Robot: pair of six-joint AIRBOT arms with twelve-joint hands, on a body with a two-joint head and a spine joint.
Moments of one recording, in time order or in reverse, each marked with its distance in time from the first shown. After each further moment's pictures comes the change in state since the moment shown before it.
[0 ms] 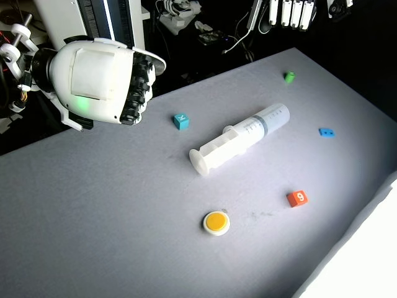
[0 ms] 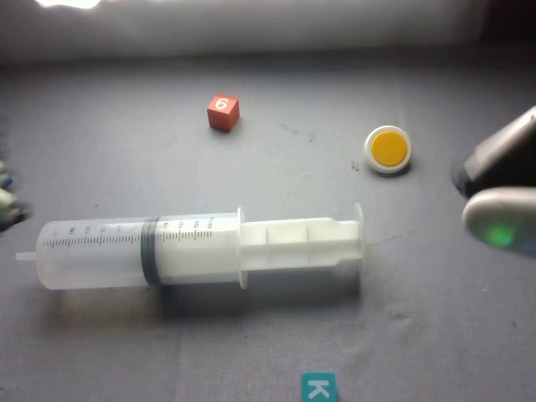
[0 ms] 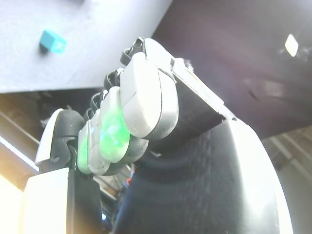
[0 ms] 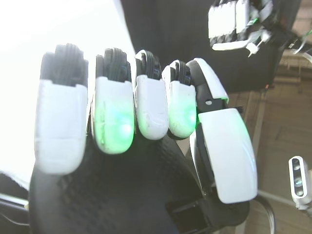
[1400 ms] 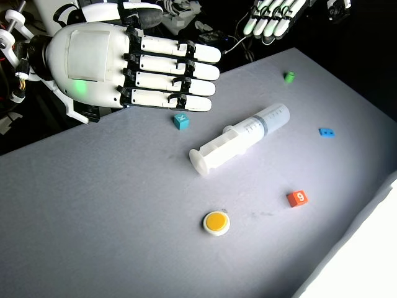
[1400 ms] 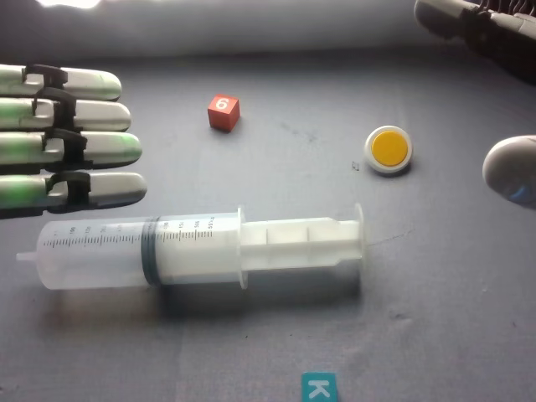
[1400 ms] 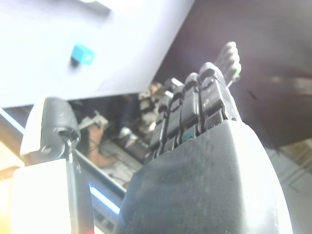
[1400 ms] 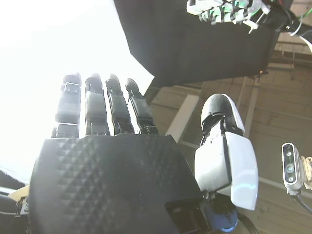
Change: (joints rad) left arm -0.008 -0.010 -0.027 0.072 0.066 0.032; right arm 0.008 -0.002 -0.002 0.010 0.089 0.004
